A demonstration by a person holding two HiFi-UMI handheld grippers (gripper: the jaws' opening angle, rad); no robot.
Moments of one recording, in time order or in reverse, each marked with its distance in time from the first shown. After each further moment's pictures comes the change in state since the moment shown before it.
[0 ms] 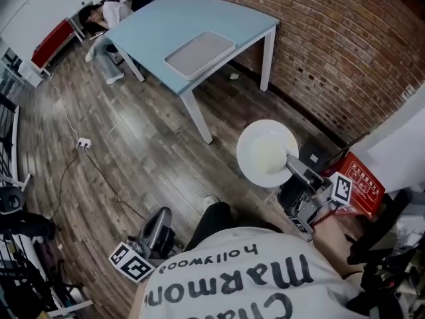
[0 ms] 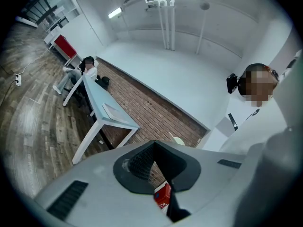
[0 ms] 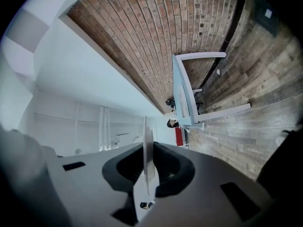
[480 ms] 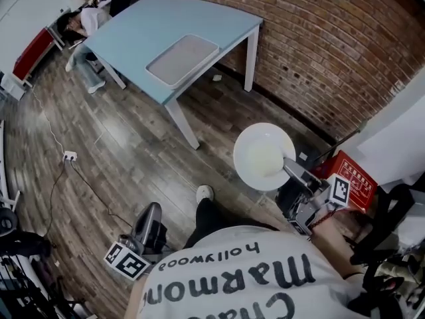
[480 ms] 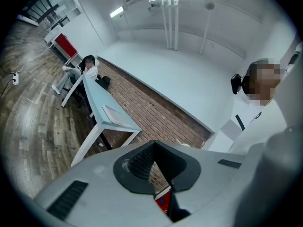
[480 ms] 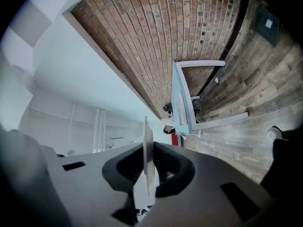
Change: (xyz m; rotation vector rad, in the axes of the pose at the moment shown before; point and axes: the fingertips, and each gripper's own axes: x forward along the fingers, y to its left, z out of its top) left arm 0.050 0.046 0.029 -0.006 -0.002 0.005; right arm 0.012 -0.007 0.025 -0.029 -0.063 -0.048
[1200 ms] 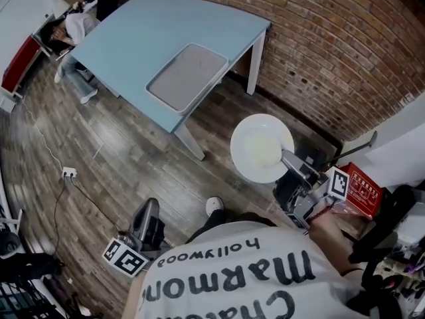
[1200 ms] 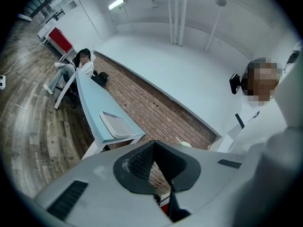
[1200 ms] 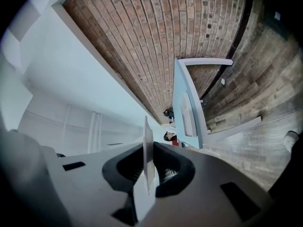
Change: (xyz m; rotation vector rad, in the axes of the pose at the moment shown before) left arm 0.114 0.096 0.106 0.000 0.057 -0.029; right arm 0.155 -0.018 0.066 -0.011 -0.062 0.000
